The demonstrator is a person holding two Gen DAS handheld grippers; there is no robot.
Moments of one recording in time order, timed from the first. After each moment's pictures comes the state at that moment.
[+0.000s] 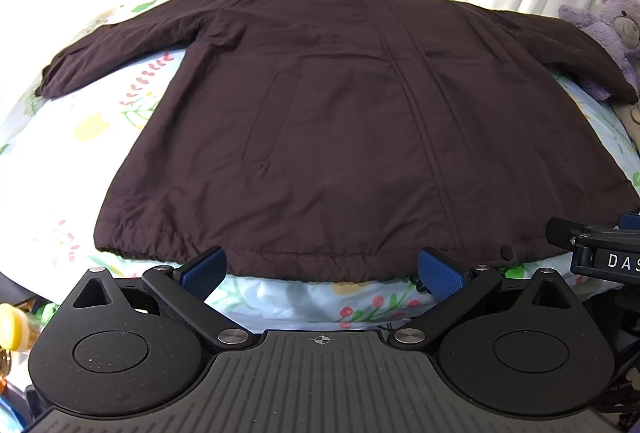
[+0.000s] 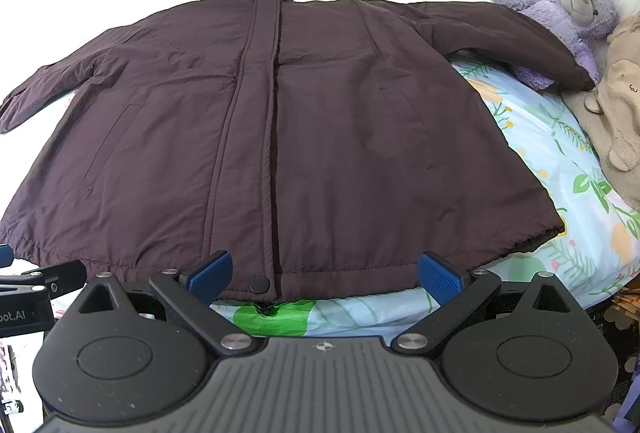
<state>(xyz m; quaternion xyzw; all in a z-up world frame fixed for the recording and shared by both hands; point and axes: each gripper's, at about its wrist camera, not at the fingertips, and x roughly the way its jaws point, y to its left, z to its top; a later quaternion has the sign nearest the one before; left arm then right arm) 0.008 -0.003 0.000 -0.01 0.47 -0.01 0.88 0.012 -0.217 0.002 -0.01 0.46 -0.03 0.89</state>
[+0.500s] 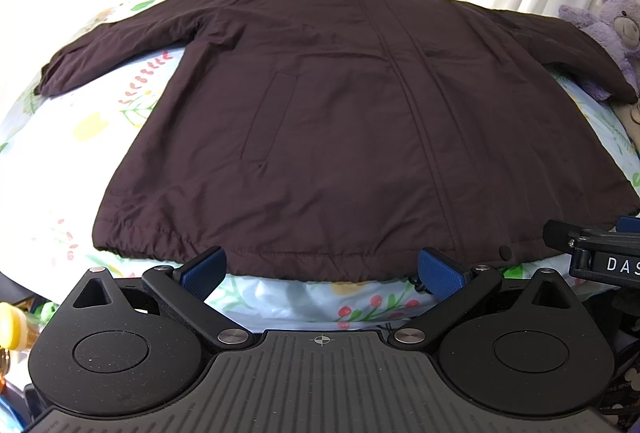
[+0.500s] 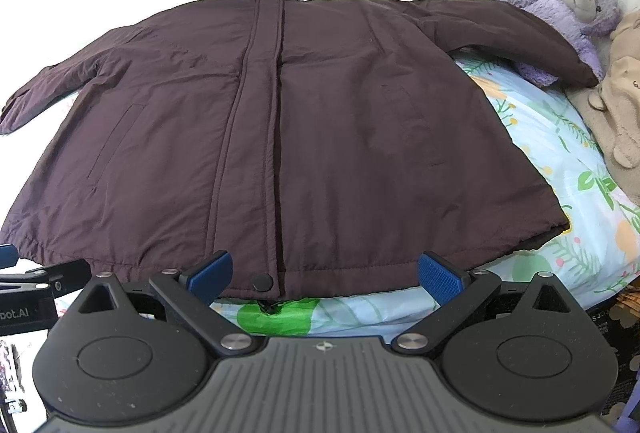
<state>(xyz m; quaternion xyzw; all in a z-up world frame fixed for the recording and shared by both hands) 0.009 -0.006 0.001 -0.01 0.48 -0.01 0.88 0.012 -0.219 0.001 0.00 0.46 -0.02 0.89</state>
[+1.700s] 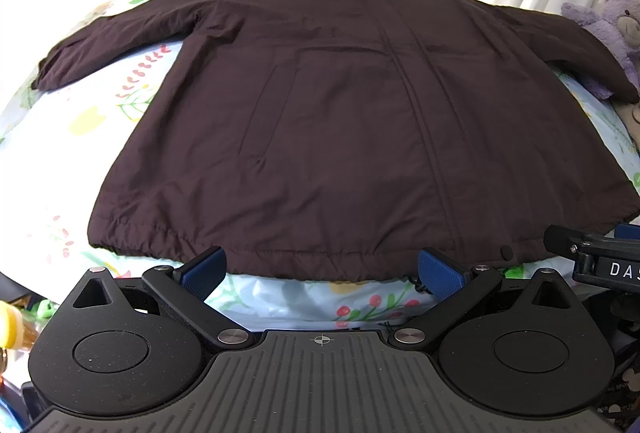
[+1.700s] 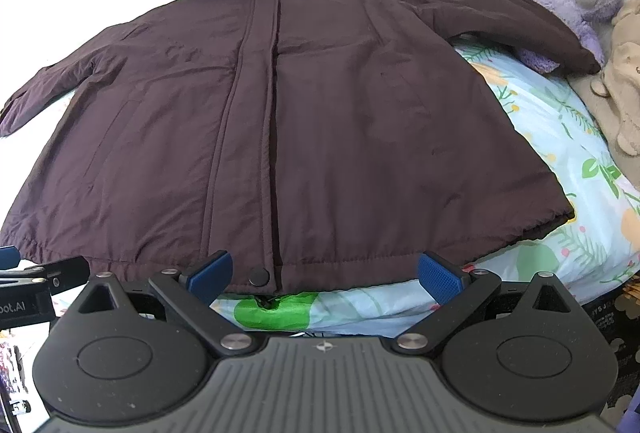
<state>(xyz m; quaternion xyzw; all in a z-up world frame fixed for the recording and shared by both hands) 0.015 -0.001 -0.004 -0.02 0.49 -0.02 0.87 0.016 -0.225 -0.006 0.01 0.48 -0.02 0.88</state>
